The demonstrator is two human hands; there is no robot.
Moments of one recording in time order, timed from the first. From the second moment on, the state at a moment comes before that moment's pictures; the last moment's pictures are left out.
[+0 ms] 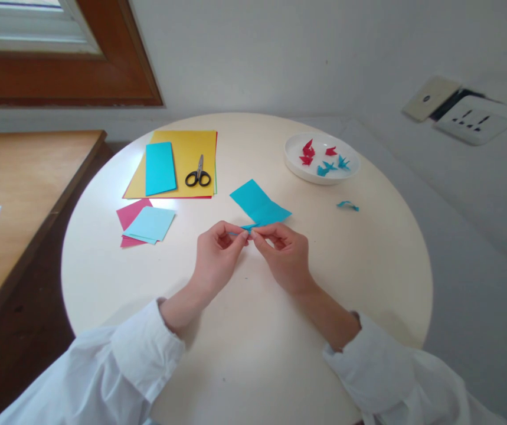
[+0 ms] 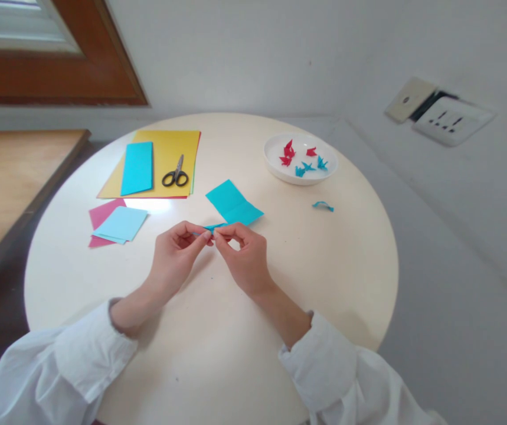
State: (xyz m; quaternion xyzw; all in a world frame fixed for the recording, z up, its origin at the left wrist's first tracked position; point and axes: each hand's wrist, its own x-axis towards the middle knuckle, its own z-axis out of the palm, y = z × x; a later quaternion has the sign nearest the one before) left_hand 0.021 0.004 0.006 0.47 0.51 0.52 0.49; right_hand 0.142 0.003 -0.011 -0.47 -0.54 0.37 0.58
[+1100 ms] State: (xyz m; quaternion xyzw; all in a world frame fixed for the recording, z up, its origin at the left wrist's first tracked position) left_hand 0.016 0.010 0.008 0.49 0.42 0.53 0.55; right_hand 0.144 0.007 -0.009 -0.43 -0.48 0.48 0.60
